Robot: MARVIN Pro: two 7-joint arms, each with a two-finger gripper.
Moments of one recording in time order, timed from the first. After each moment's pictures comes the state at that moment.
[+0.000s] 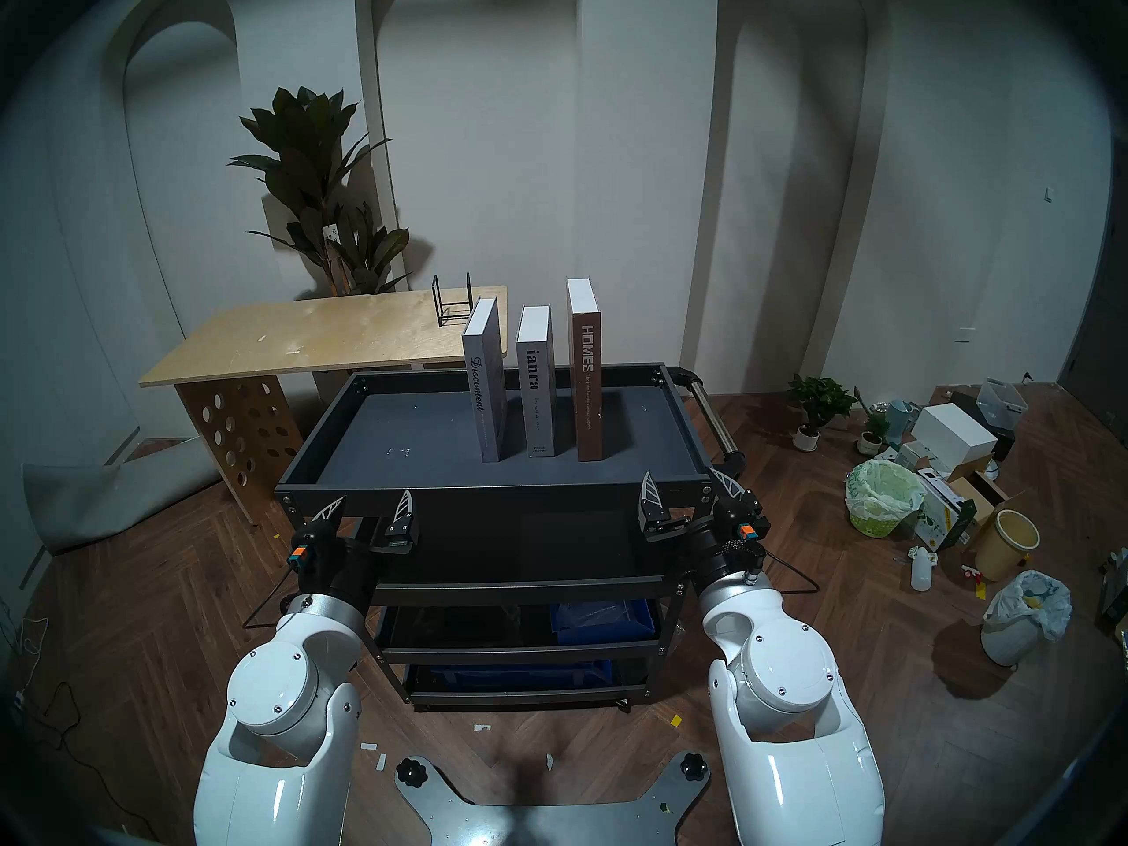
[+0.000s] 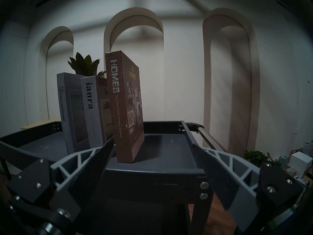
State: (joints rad) left arm 2.01 -1.59 -1.56 -2.06 -0.09 0.07 0.03; right arm -1.92 -1.50 1.59 -1.98 0.11 -0.01 0.11
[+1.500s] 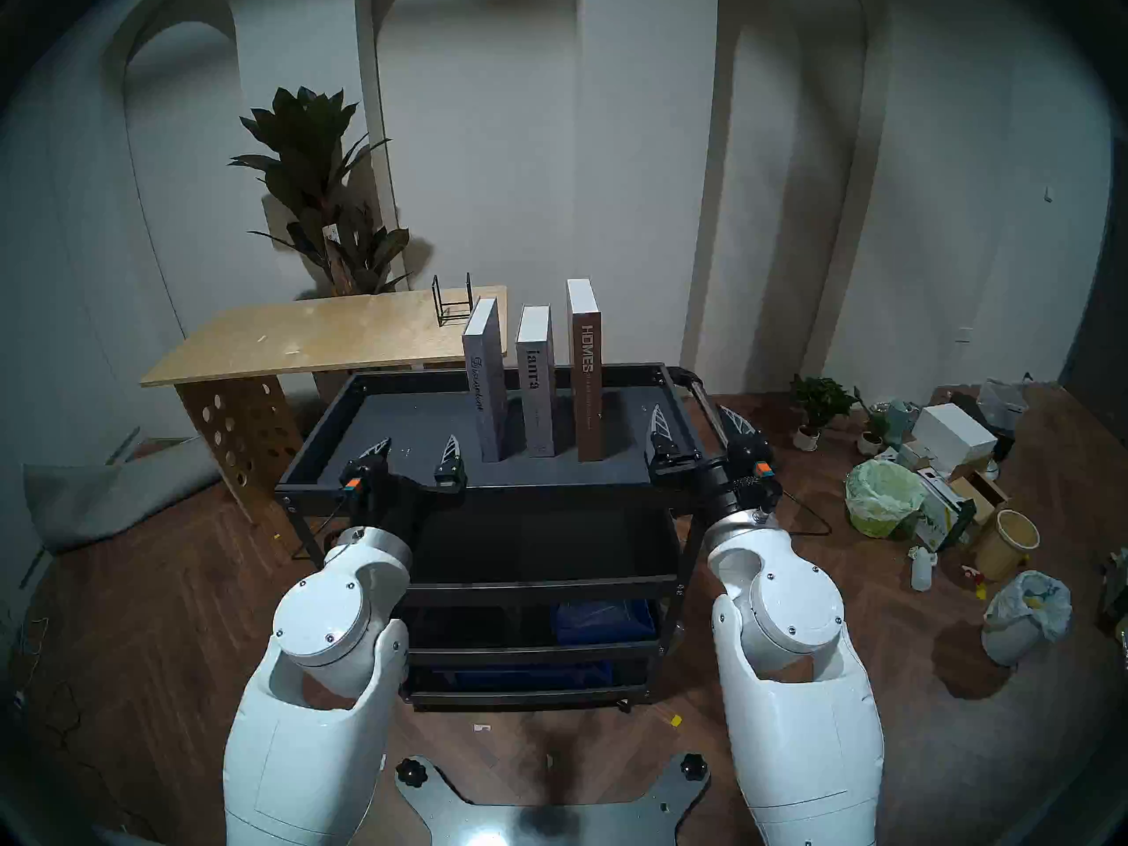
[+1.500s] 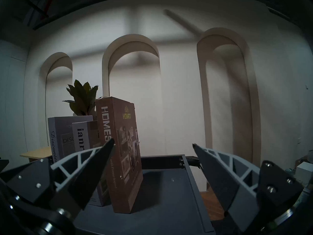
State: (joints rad) left arm 1.80 -1.57 -1.41 -2.02 -0.03 0.17 0.11; right arm -1.78 -1.51 1.61 -1.98 0.17 0.00 0.11
